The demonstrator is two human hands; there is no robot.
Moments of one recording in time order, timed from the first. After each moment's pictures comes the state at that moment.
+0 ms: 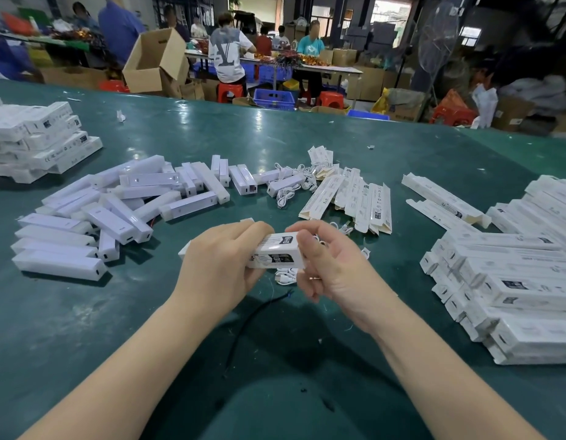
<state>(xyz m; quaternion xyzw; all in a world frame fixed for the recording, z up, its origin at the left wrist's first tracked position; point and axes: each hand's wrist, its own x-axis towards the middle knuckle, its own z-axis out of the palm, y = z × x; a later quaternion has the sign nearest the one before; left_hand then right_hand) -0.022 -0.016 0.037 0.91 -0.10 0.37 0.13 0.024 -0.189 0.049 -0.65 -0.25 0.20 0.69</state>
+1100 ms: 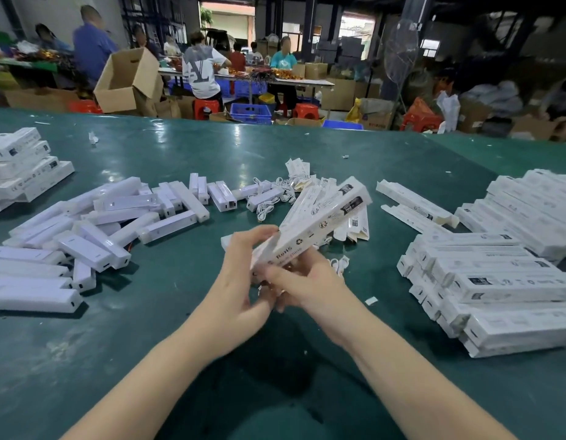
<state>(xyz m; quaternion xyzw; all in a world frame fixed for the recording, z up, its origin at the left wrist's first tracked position) -0.016 -0.041 0.020 0.79 -0.21 0.18 0.54 0.023 -0.178 0.043 -0.64 -0.20 0.18 0.72</state>
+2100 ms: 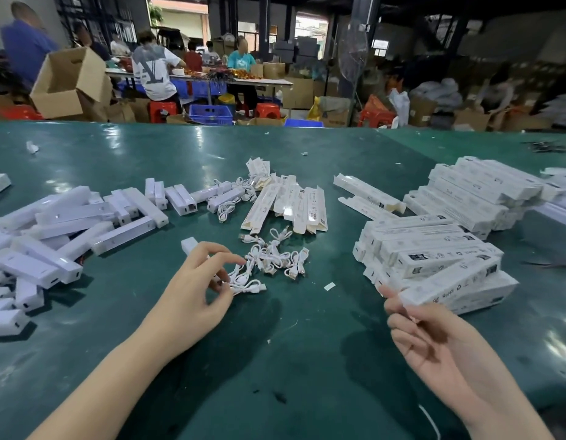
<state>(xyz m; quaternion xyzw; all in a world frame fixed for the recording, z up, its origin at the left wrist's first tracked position) -0.004 -0.031 0.007 0.87 -0.19 0.21 0.40 -0.040 -0.349 0.025 -0.39 0.10 0.11 0.91</state>
